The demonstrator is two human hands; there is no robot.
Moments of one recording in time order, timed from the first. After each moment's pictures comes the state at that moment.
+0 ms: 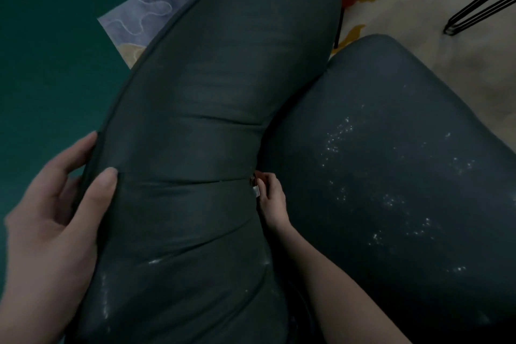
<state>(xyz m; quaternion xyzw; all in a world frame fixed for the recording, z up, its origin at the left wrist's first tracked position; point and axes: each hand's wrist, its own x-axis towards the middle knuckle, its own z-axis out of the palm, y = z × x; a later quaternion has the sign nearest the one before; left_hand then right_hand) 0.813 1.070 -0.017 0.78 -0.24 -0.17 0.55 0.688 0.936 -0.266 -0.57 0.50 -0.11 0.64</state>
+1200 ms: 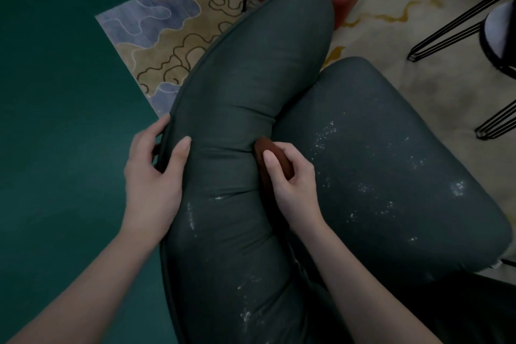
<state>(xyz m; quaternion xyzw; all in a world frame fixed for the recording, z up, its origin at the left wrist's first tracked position) 0.812 1.069 -0.005 0.81 -0.23 -0.18 0.51 0.661 0.952 -0.053 -0.63 0.40 -0.29 0.60</state>
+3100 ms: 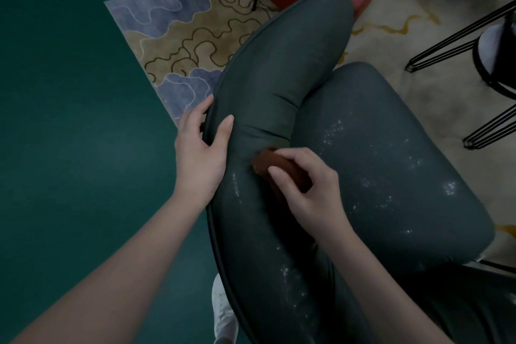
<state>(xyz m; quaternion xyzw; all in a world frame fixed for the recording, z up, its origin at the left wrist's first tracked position) 0.811 1.067 0.000 0.80 -0.22 -0.18 0.52 0.649 0.995 0.002 -0.77 0.32 -0.26 0.48</state>
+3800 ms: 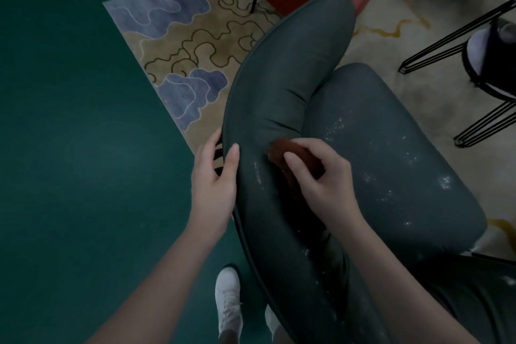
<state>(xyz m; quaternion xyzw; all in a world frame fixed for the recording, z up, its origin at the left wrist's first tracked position) 0.785 1.116 -0.007 0.74 -0.17 -0.27 0.59 0.655 1.008 0.013 -0.79 0.35 -0.28 0.42</state>
